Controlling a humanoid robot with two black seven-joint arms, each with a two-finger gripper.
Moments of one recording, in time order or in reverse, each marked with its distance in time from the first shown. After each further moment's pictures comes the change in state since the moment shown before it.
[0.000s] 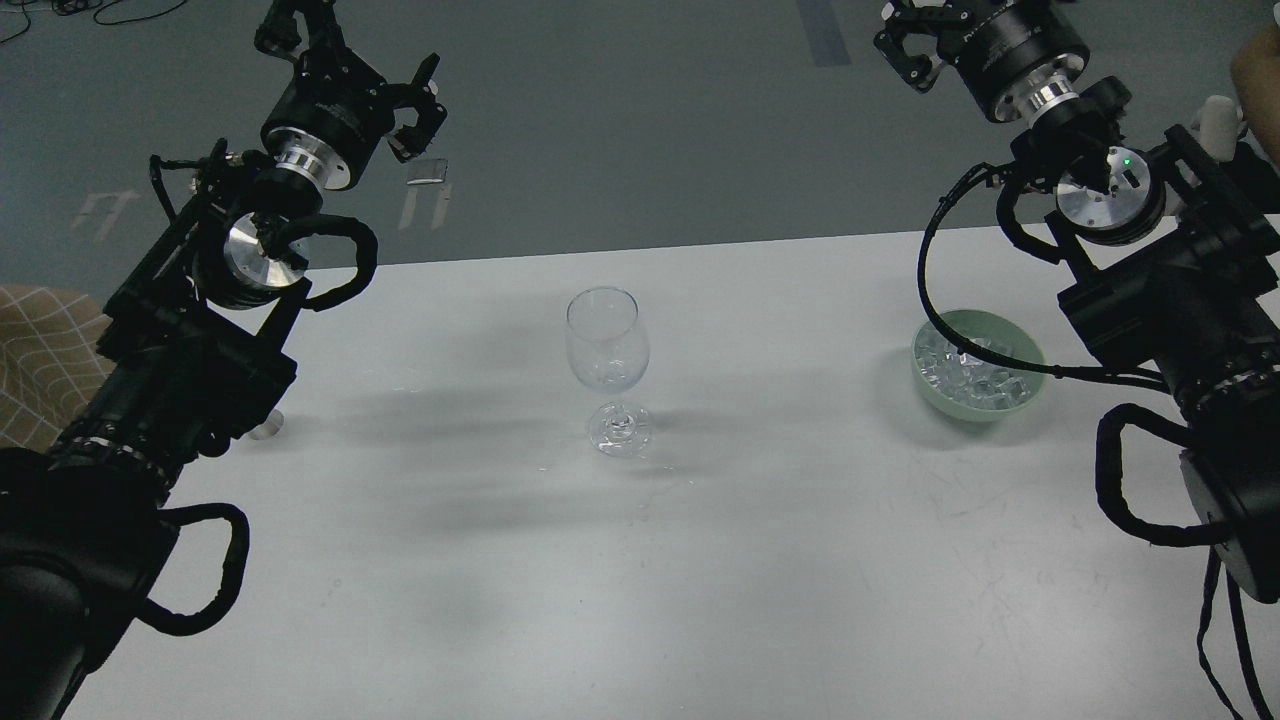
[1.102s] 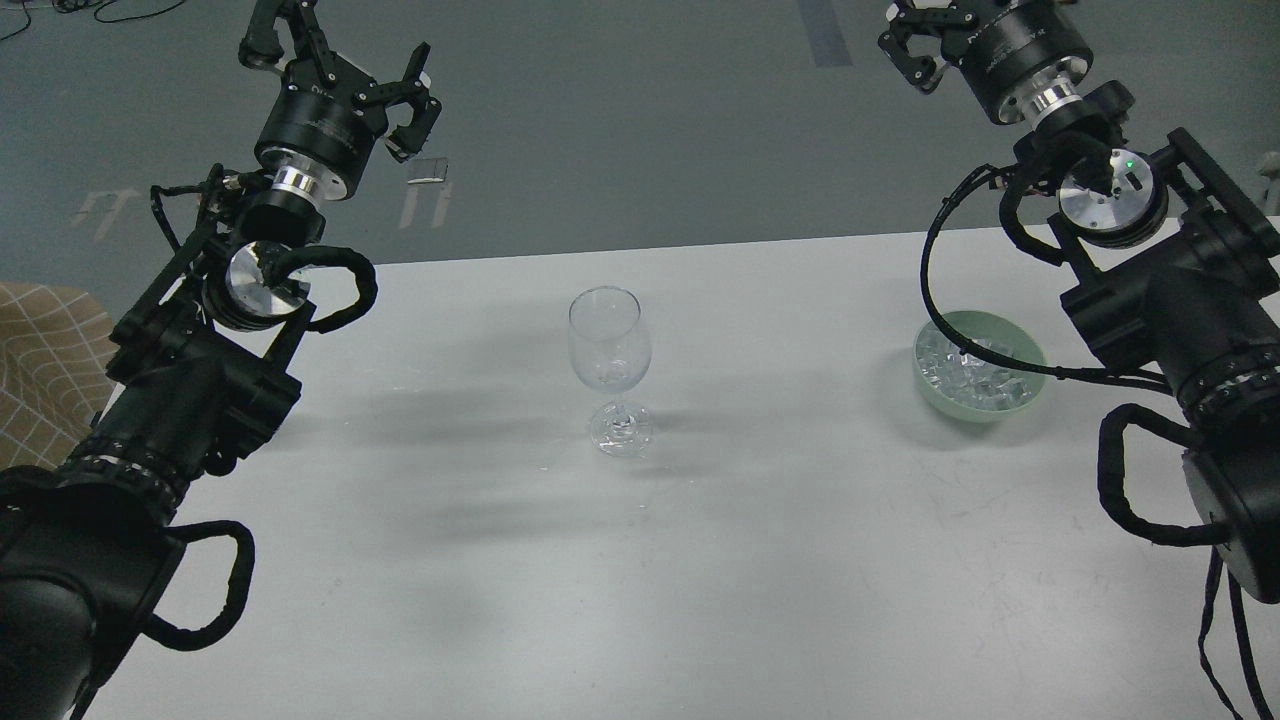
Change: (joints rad) left arm 0.014 -0.008 -0.005 0.010 -0.012 -0.026 -0.108; right arm -0.004 -0.014 0.010 -0.008 0.002 0.001 0.007
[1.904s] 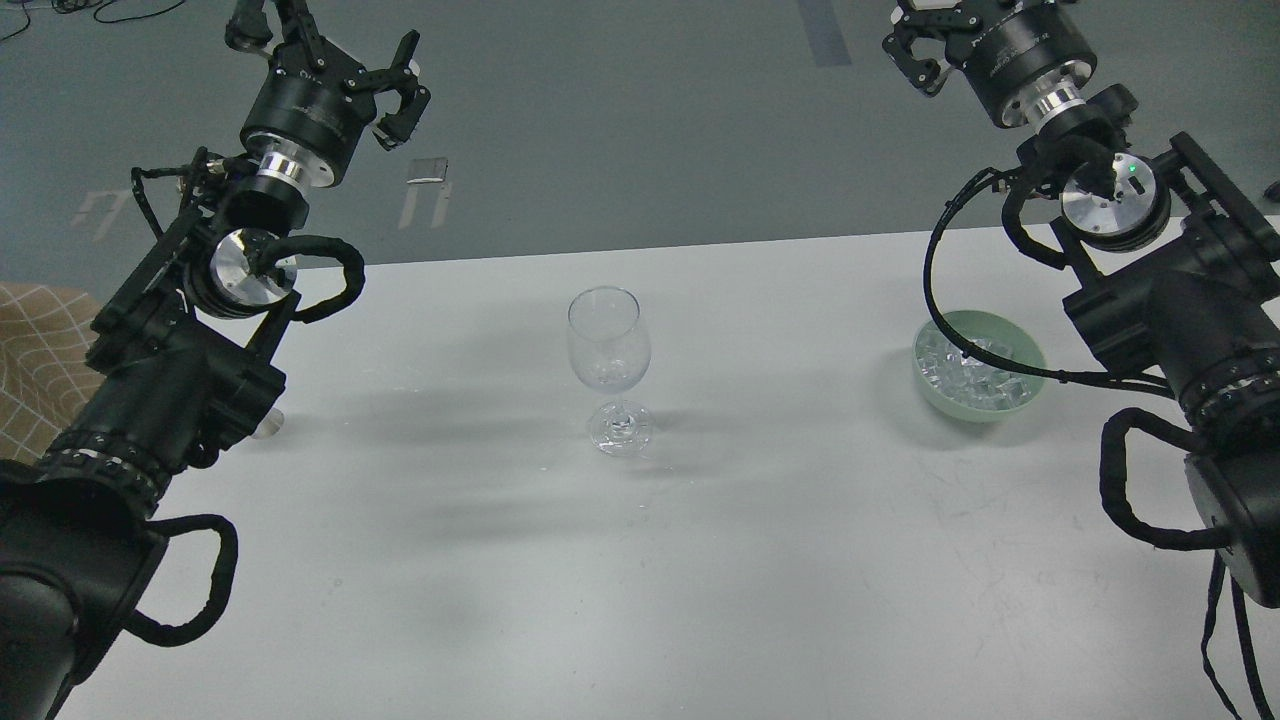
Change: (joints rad) left arm 0.018 0.059 0.031 -0.029 0.013 -0.107 0.003; right arm -0.012 0.000 -0.001 0.009 0.001 0.000 0.004
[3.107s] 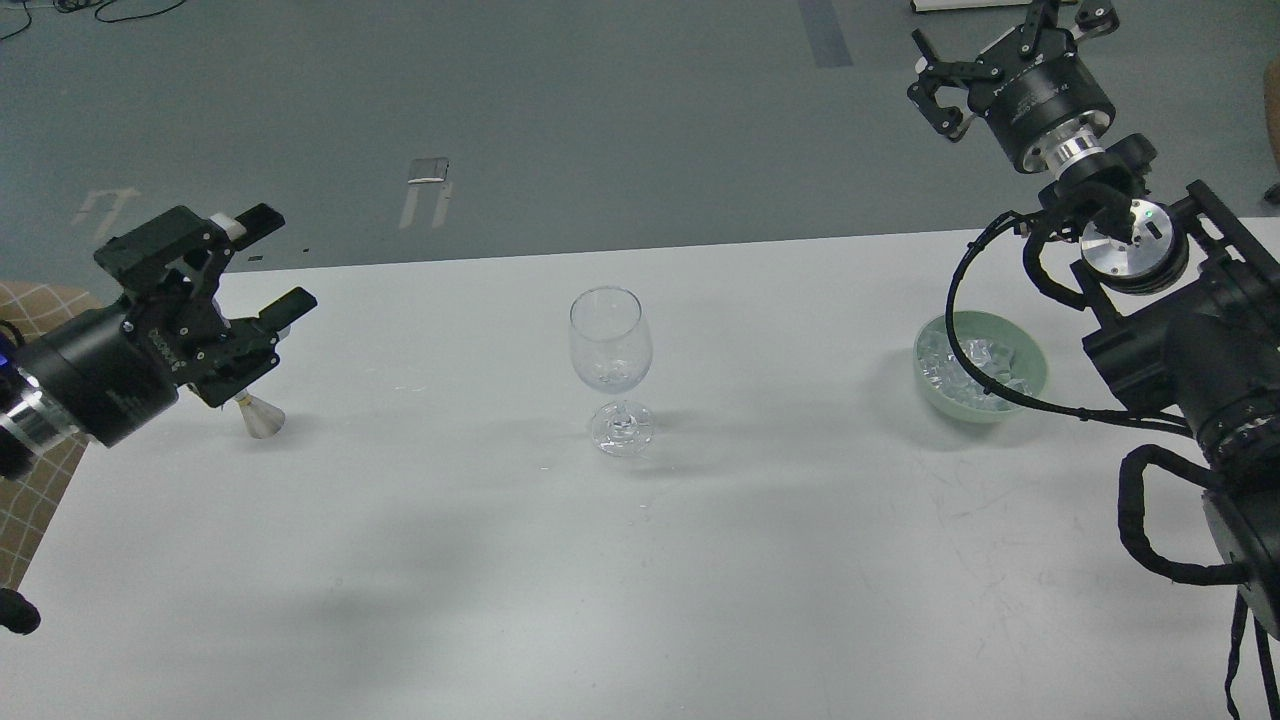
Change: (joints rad) left arm 0.744 0.895 0.064 -1.038 0.391 0.088 -0.122; right arm -0.088 -0.034 0.008 0.029 0.004 0.000 0.004
